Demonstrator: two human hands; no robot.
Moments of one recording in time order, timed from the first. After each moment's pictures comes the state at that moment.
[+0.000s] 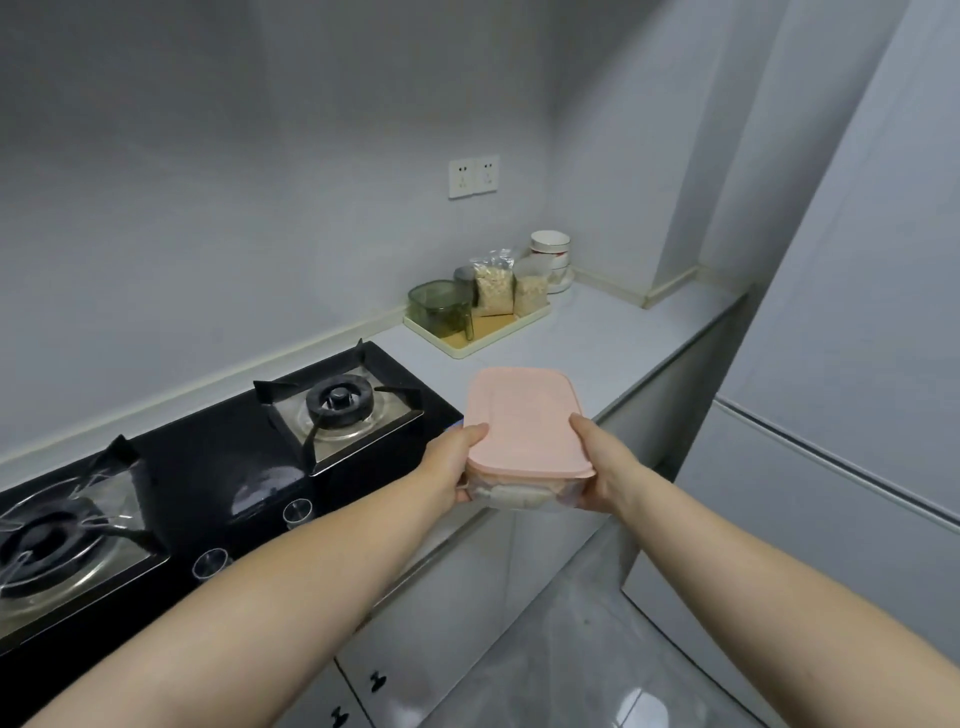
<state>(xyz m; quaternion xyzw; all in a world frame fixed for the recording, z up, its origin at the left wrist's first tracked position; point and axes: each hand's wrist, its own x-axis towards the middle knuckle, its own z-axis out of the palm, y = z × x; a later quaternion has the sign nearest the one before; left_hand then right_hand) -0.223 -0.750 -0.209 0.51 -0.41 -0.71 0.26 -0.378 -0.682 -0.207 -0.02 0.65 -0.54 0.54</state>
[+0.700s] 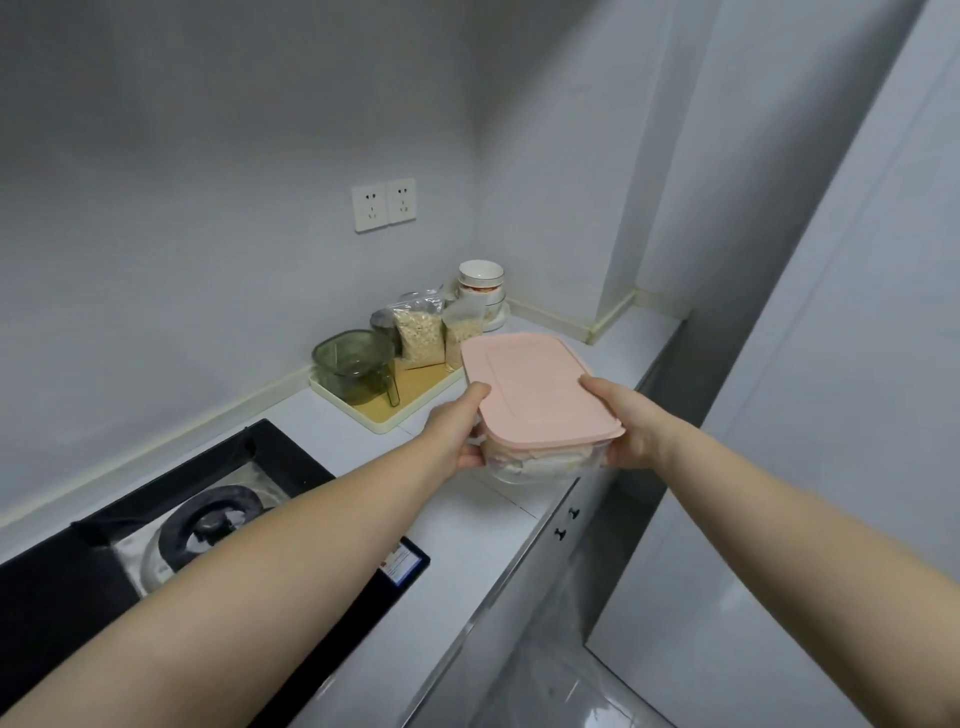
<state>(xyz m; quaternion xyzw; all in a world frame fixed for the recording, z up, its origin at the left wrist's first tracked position) -0.396 -0.927 -0.177 0.44 -0.49 -0.72 0.21 -0.572 -0.819 -0.161 -0.09 0.66 -0.54 0.52</state>
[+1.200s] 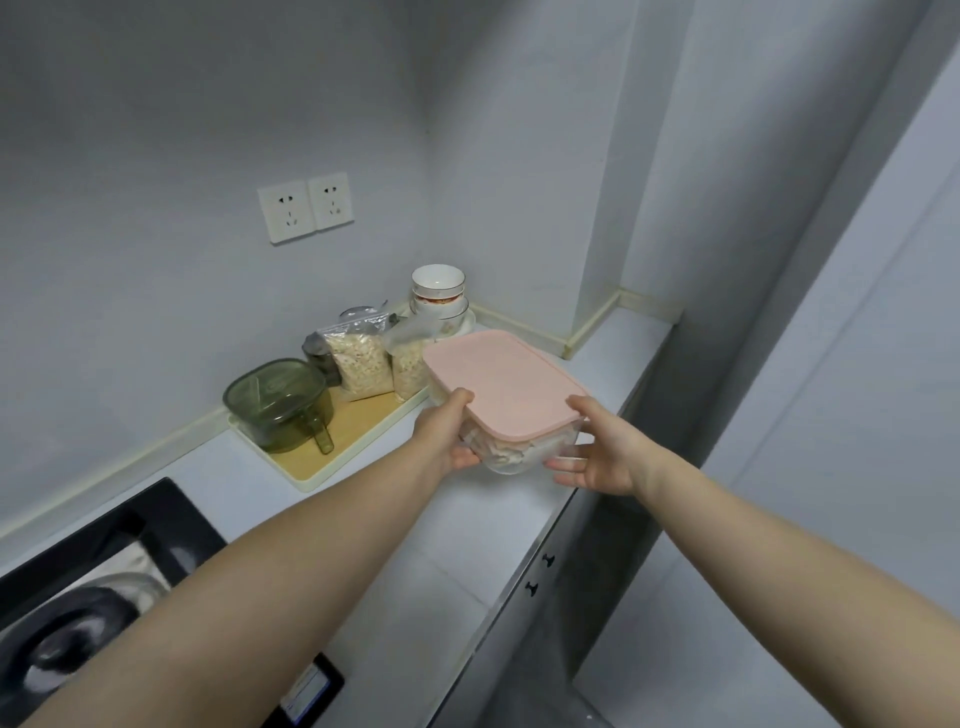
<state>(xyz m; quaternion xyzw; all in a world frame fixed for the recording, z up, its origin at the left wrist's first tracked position) -0.551 -1.003 -0.203 0.47 -0.41 -0.74 0.23 -0.698 -0.877 -0.197 -0.05 0.63 -0.56 0.54</state>
